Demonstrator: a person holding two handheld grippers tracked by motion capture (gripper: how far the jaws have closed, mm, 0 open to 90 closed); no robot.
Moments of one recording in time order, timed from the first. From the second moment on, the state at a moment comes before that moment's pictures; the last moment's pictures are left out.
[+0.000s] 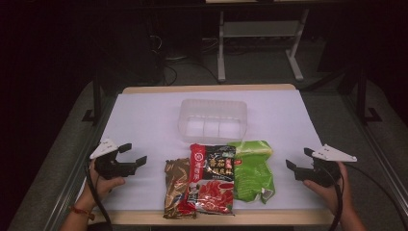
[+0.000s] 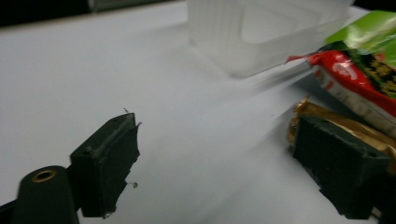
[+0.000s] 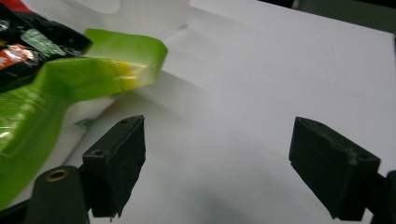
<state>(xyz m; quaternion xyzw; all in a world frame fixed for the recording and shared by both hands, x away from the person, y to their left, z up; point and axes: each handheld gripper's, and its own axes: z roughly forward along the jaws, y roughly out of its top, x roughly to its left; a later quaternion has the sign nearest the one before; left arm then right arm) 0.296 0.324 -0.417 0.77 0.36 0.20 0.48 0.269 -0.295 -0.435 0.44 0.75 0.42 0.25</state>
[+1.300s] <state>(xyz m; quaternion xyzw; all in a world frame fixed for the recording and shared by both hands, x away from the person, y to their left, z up) 0.273 0.294 -0.431 0.82 0.29 0.26 0.42 0.306 -0.245 -0.418 0.40 0.80 0.45 0.04</state>
